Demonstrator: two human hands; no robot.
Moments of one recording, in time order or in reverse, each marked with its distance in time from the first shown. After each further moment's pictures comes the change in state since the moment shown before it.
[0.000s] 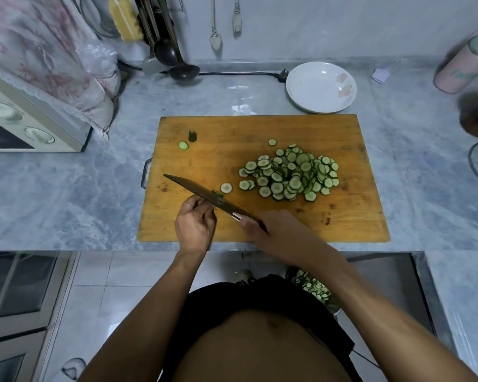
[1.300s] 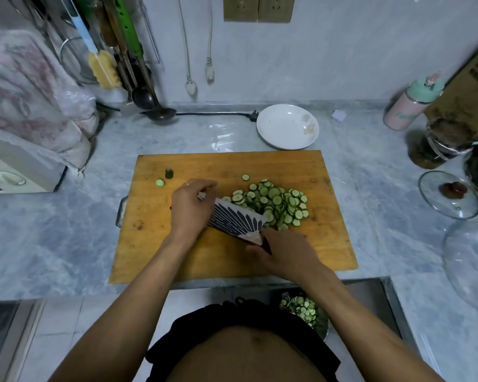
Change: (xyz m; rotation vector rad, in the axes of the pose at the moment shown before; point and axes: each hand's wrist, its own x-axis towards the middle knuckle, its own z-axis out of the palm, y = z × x) left_hand 0.088 0.099 -0.017 -0.245 -0.047 0.178; right_hand 0.001 0.050 -0.035 -0.452 0.180 0.078
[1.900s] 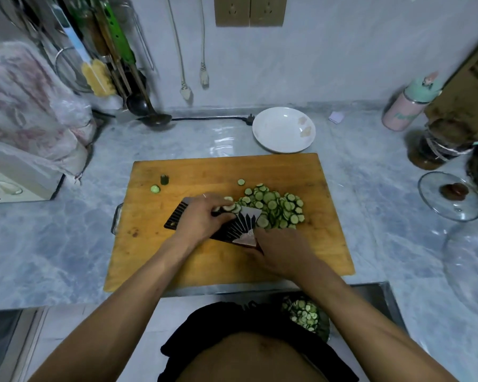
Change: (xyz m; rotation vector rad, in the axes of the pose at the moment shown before) left_hand 0.004 -0.004 0.023 0.114 -0.422 0.032; right_hand 0.016 0.012 -0.012 -0.259 -0.055 -0.186
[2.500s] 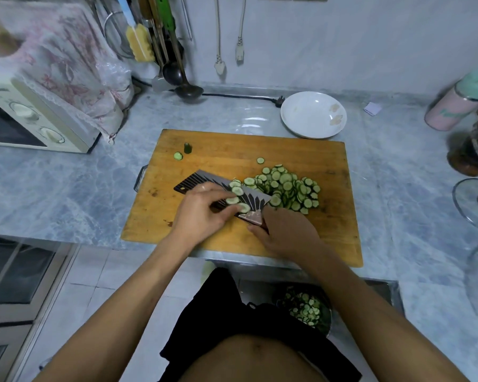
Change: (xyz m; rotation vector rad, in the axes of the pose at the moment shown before) left_hand -0.079 0.022 0.003 0.034 0.290 0.022; right_hand -0.011 -0.003 0.011 0.143 0.020 -0.025
